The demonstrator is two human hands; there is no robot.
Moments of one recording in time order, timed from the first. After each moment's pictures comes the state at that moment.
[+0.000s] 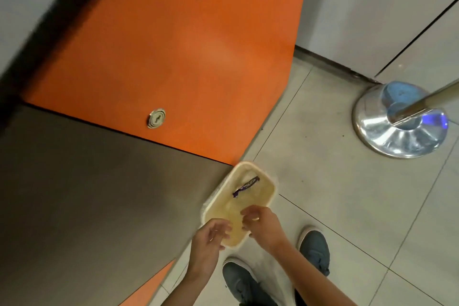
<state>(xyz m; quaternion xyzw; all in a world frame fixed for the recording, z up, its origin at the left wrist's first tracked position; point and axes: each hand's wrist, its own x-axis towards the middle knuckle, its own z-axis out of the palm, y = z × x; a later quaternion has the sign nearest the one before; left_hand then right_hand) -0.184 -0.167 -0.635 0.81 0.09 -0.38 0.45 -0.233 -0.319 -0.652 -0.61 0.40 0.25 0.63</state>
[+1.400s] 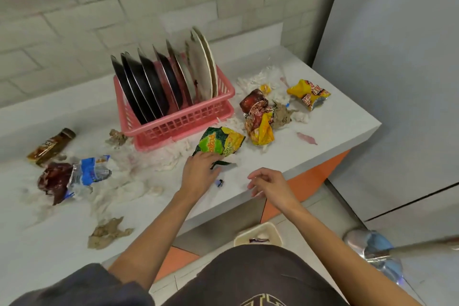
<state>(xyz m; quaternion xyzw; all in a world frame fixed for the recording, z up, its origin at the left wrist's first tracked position) -0.073 -0.075 -0.105 0.97 -0.14 0.04 0.18 -0.142 -0.286 -0.087 -0.74 0.11 0.15 0.65</state>
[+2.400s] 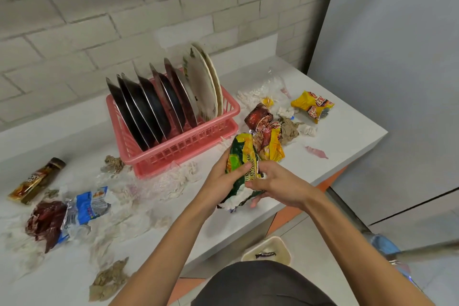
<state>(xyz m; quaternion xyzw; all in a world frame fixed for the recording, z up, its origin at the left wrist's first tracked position) -0.067 -0.097 -0.012 0.74 -0.06 -0.20 0.64 -0.092 -0.257 -0.003 -0.66 -0.05 0.26 0.70</state>
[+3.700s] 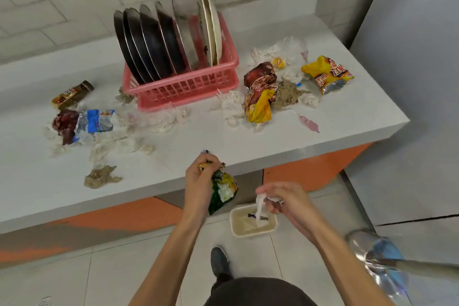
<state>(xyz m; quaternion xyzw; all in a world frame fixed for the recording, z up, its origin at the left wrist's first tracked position) -0.201 -0.189 -0.046 0.70 0.20 0.05 0.69 -0.196 -0.387 -0.092 -0.62 0.08 0.30 0.72</state>
